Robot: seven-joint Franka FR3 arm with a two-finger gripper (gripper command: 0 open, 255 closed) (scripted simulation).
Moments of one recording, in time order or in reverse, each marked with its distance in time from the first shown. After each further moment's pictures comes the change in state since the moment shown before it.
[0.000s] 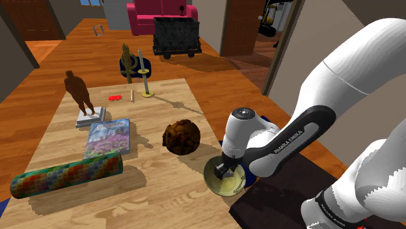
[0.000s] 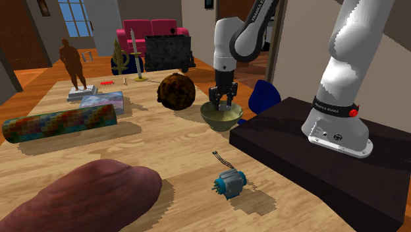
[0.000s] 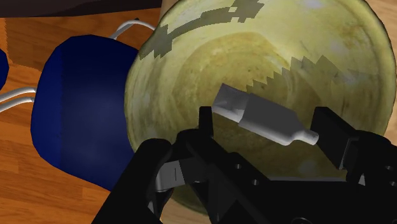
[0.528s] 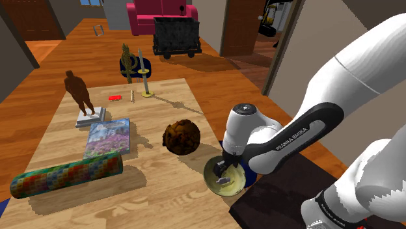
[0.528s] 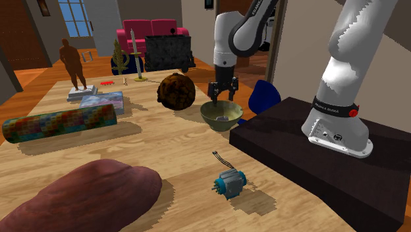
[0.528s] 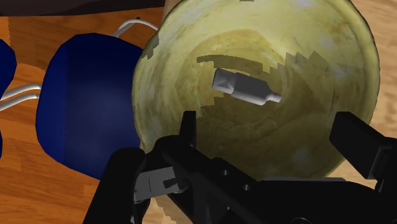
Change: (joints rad) arm -0.002 -0.060 0.011 -0.001 0.055 -0.053 -0.041
